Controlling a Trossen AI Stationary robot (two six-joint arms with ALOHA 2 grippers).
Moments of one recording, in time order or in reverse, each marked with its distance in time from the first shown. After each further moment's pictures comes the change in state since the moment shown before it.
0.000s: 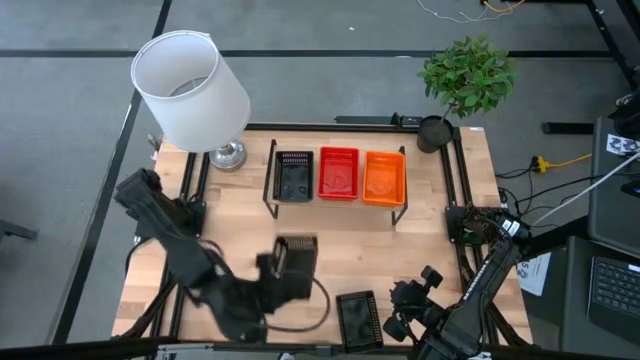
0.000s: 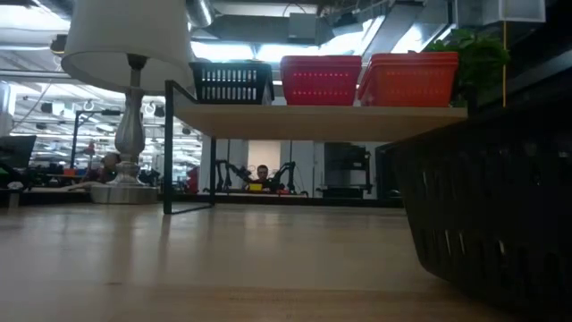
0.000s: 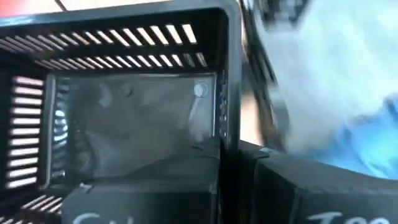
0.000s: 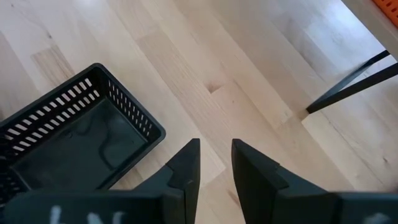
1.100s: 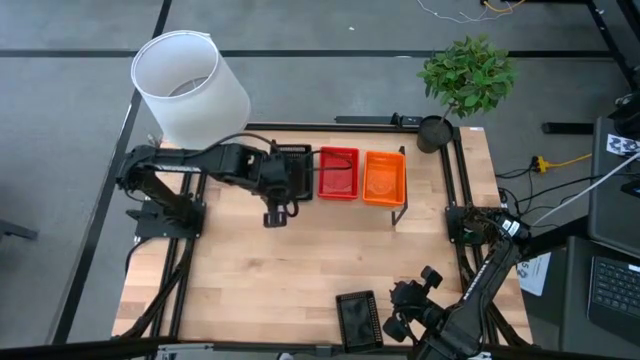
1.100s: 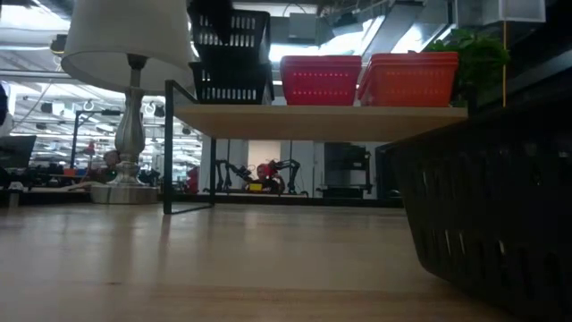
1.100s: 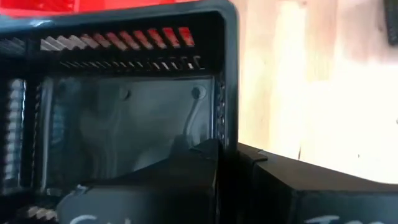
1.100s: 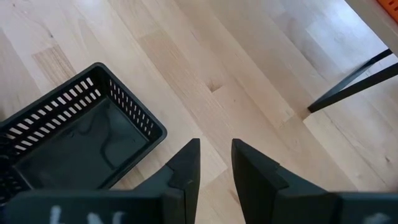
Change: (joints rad) left arm 0.714 -0.141 -0.015 -0.374 0.313 0.479; right arm 0.000 0.000 0.000 0.005 -0.002 -0.001
